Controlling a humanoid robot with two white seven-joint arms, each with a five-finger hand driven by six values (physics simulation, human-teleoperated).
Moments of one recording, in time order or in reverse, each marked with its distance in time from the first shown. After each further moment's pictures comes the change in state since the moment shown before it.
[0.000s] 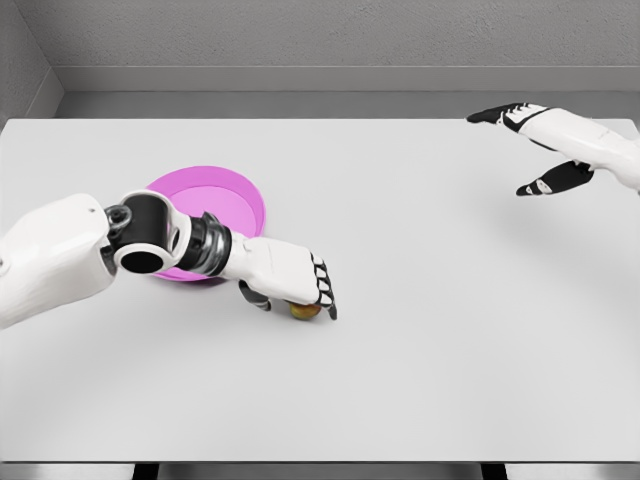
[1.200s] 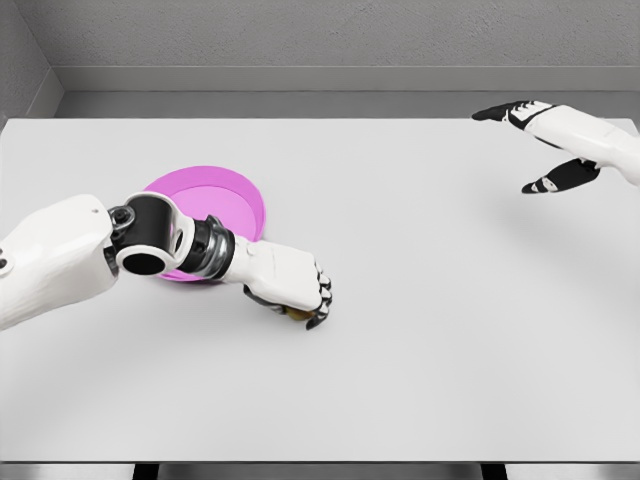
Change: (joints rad) left arm -0.002 -0.006 -0.004 -0.003 -0.002 -0.037 0.000; right arm -0.005 -0.014 0.000 0.000 -0.001 0.000 0.000
